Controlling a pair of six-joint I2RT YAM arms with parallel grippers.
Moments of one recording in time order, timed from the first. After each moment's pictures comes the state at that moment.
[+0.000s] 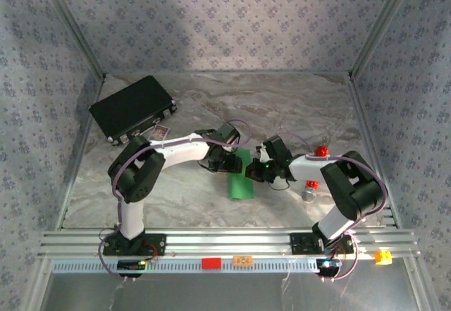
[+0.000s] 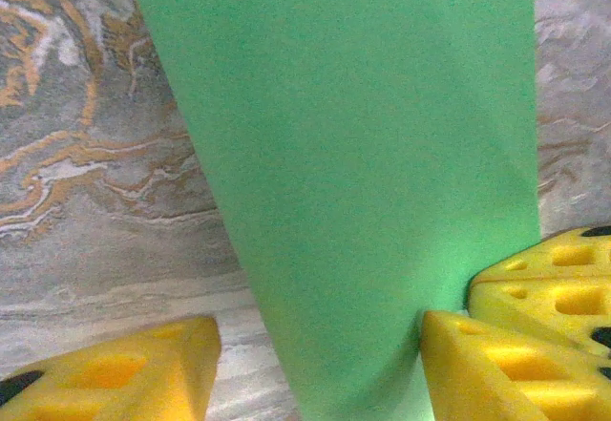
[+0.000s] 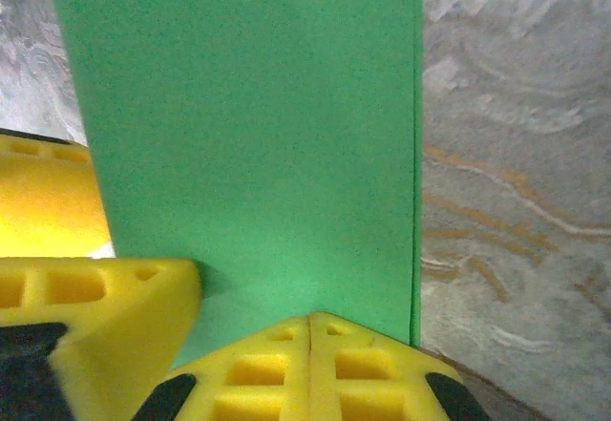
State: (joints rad) left arm -0.82 1.90 1.23 -0.56 0.18 -0.65; right arm 0.52 1.60 0.62 -0.02 -0.50 0.72
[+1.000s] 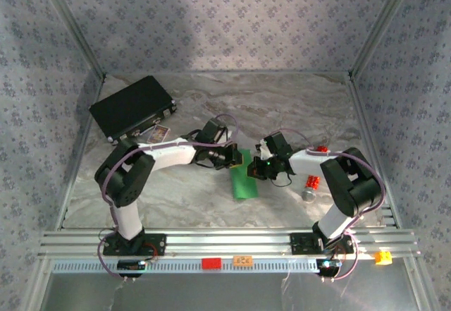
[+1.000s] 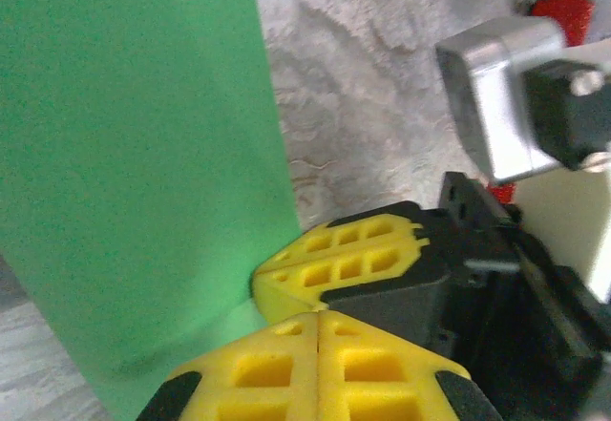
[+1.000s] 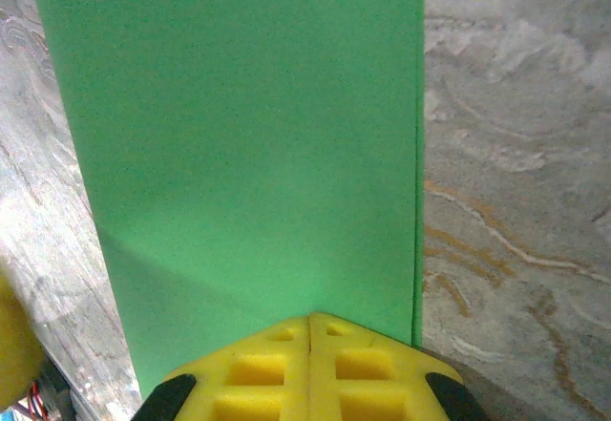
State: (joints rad) left arm -0.75 1.82 1.05 -0.13 0.54 -0.90; right arm 0.48 1.63 0.68 -0.13 -0.53 0.60
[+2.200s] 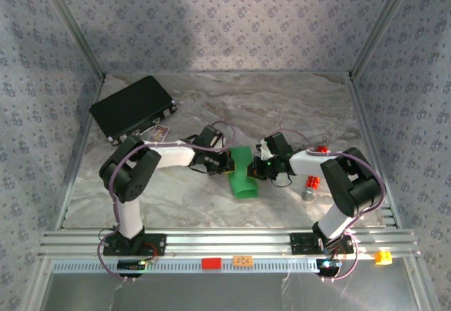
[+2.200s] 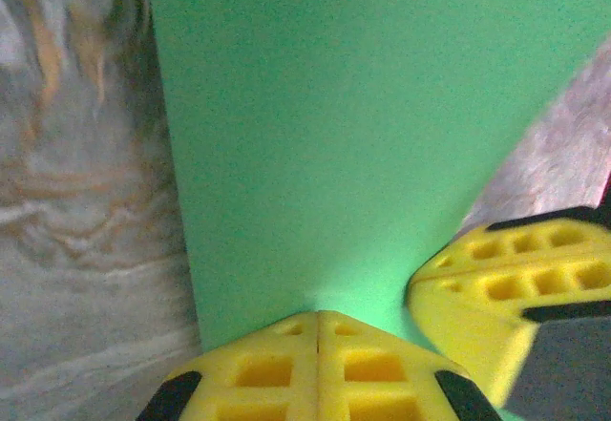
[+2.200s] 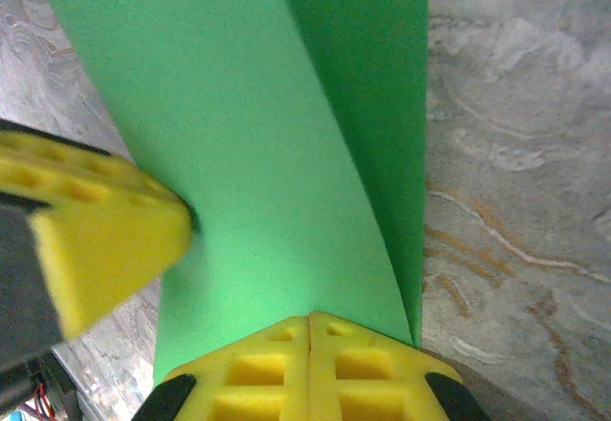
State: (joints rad) left arm -0.71 1.86 1.00 -0.14 0.50 -0.81; right arm 0.48 1.63 0.67 -0.11 -0.54 0.61
